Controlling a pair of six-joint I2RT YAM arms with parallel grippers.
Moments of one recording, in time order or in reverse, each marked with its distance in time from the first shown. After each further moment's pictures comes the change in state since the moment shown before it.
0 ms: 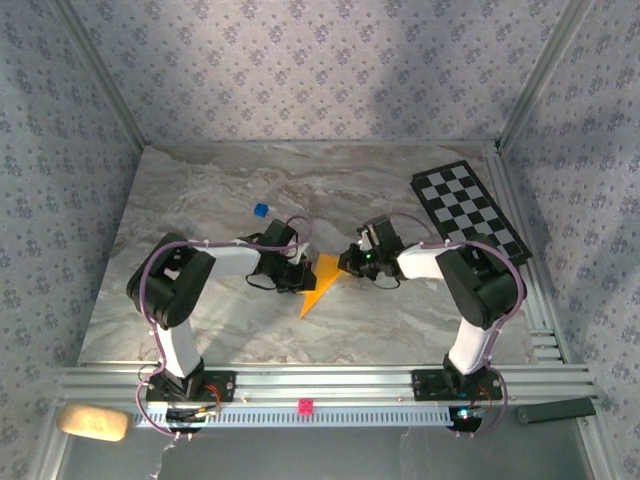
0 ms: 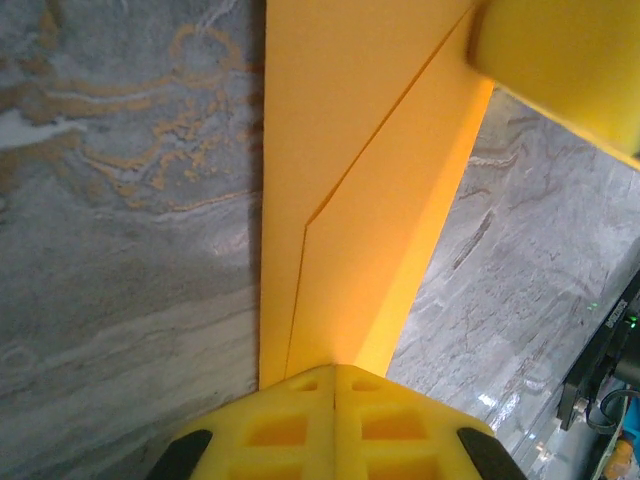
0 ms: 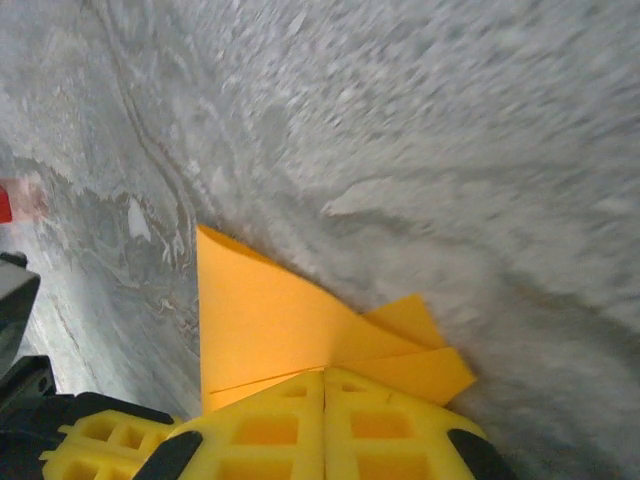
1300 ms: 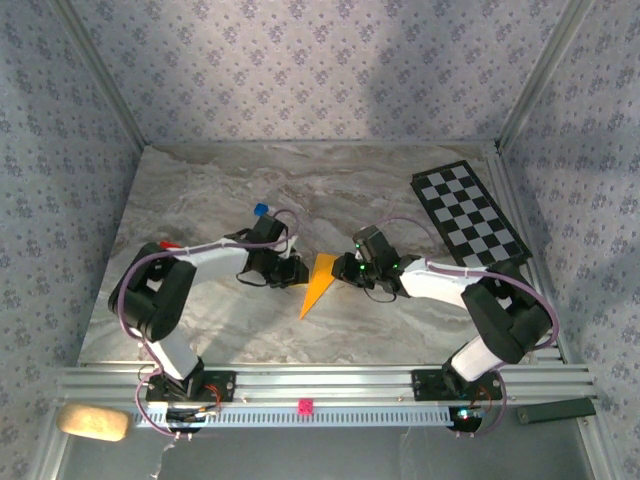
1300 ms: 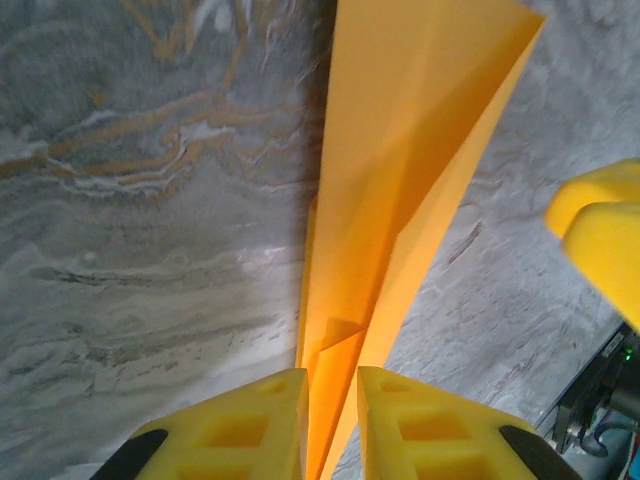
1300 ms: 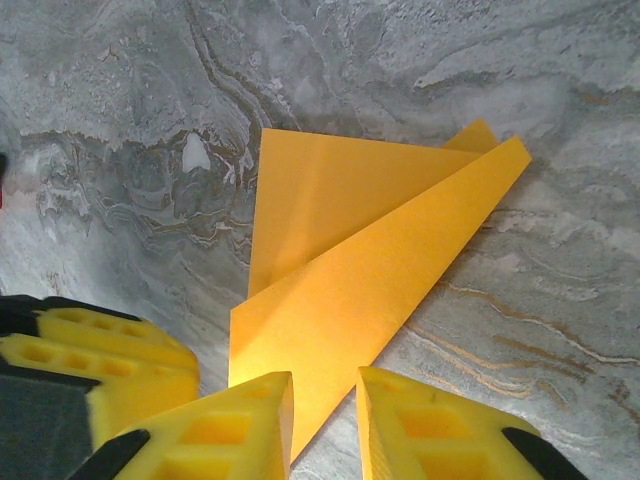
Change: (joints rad) left arm 0.043 -0.113 -0.013 -0.086 -0.062 -0.019; right arm 0.189 -0.232 -0.061 -0.117 0.247 0.088
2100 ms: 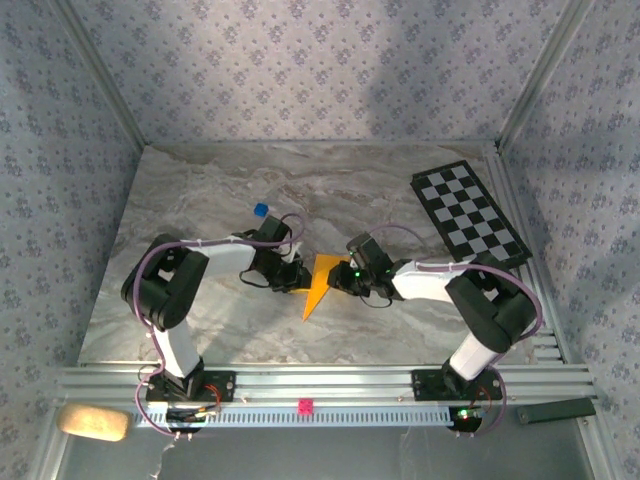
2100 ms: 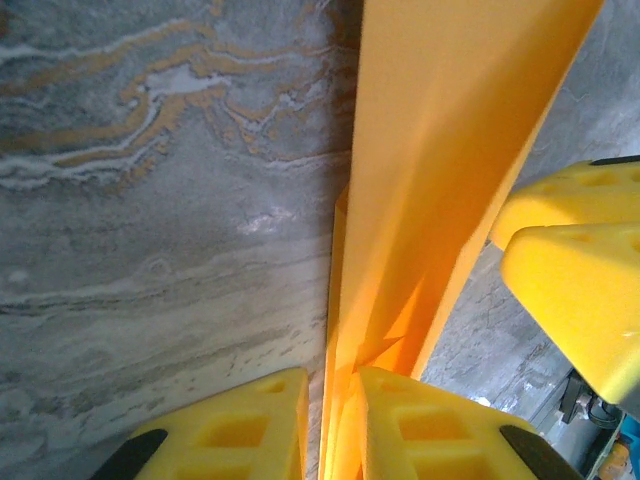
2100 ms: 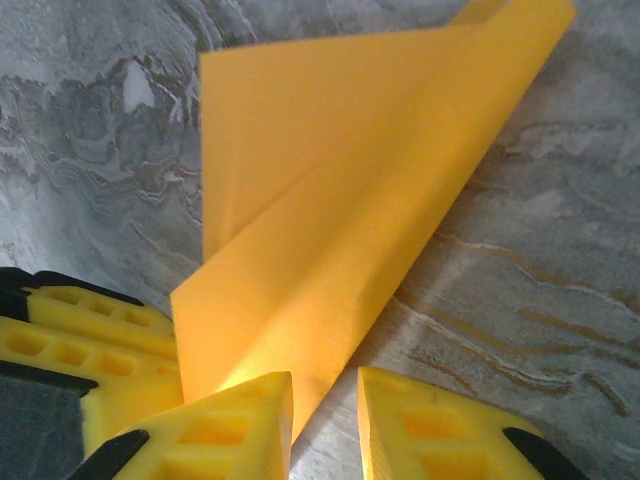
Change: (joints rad) left arm -0.006 0.084 0.031 -0.028 0.054 0.045; right arm 0.033 0.087 -0.021 0.058 -0.039 0.026
